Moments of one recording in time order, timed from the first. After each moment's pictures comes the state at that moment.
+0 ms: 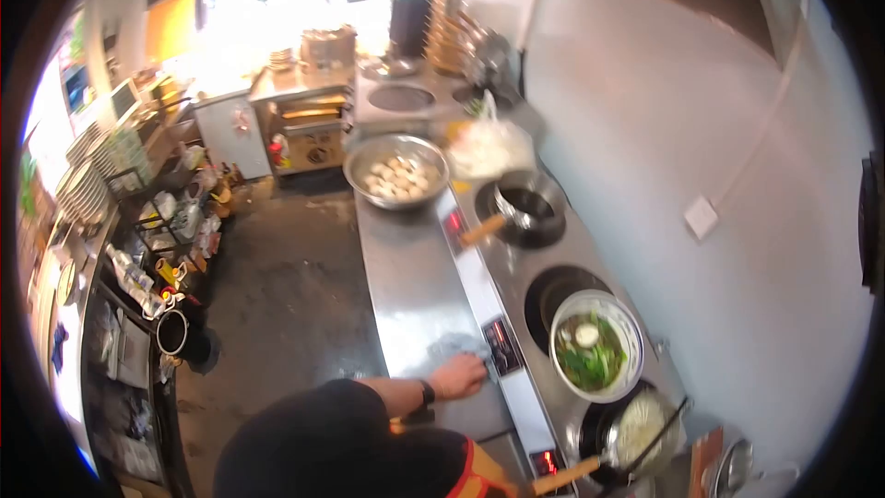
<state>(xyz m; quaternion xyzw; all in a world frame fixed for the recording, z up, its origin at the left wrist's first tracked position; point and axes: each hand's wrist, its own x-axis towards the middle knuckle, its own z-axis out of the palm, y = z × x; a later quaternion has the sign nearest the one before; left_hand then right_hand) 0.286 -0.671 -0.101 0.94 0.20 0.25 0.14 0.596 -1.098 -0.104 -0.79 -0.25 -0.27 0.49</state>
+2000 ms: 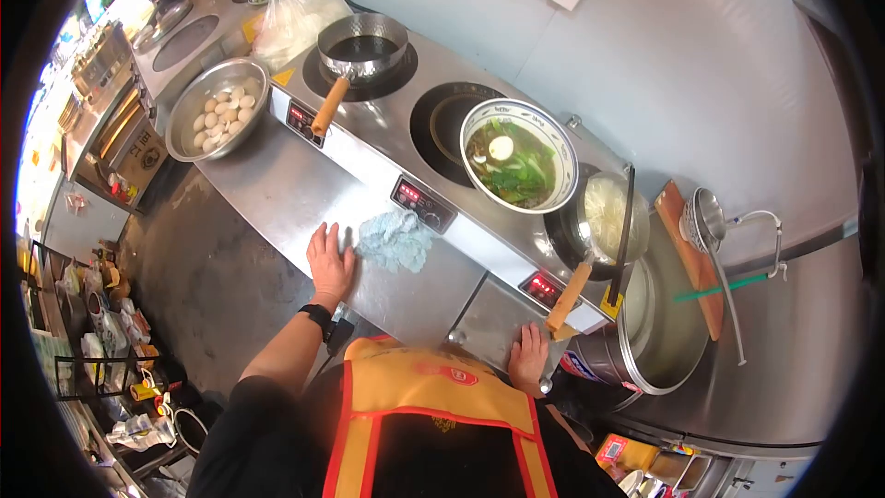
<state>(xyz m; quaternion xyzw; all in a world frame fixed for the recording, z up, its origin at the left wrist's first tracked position) 0.181 -0.608 -0.105 0.85 0.40 0.30 0.17 0.354 -1.027 -0.112 -0.92 -0.35 -0.02 0.15</state>
